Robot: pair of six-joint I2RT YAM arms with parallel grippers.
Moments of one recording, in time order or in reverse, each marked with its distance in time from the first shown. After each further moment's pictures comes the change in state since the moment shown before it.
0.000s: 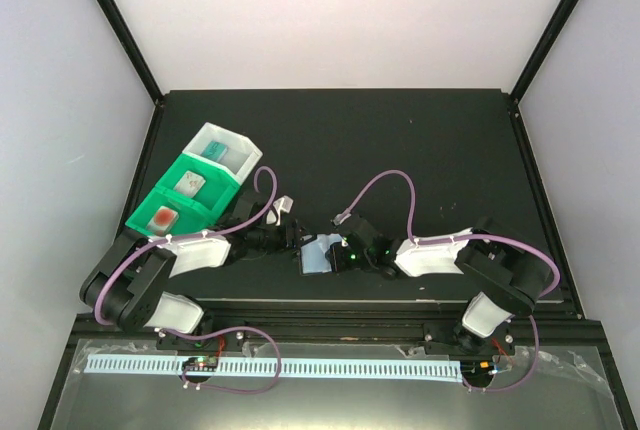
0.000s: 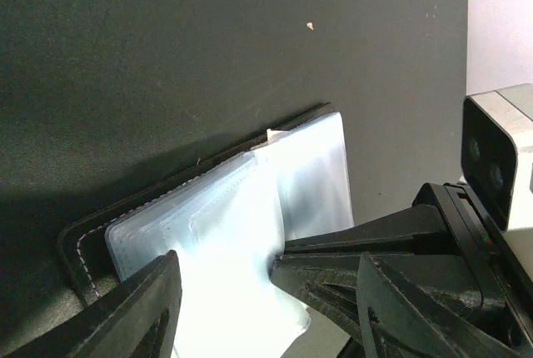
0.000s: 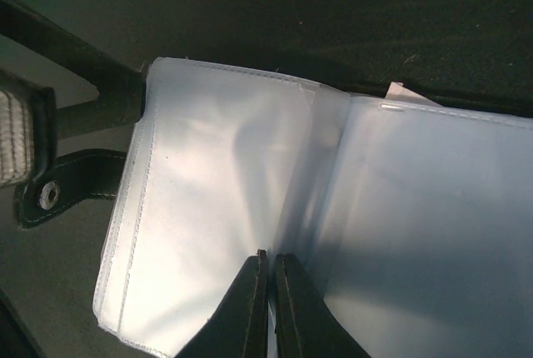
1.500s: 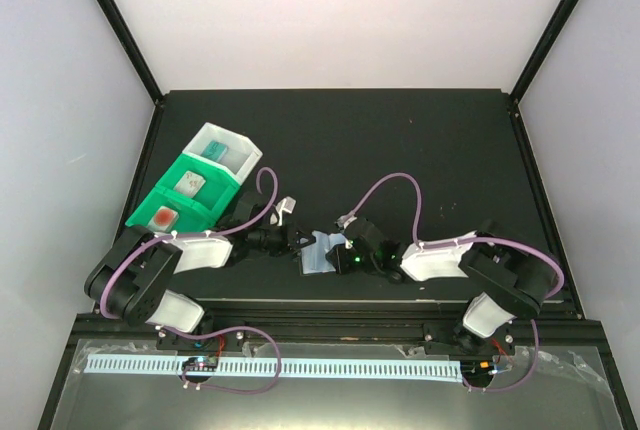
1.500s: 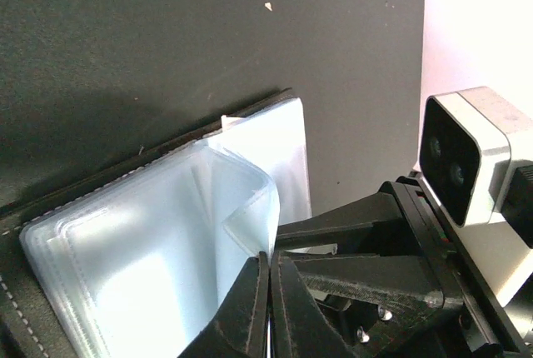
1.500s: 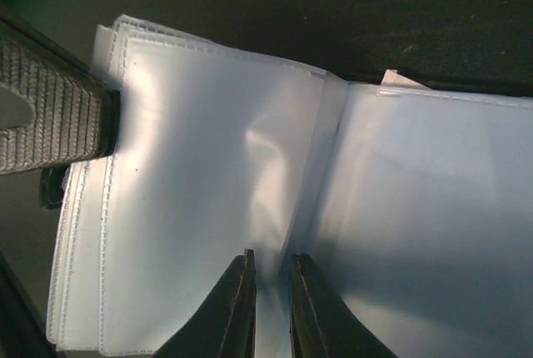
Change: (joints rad) left arm -0.002 0.037 -0.020 0.111 0.091 -0.090; right arm -0.001 -0.029 -0.062 0.083 -0.017 -0.001
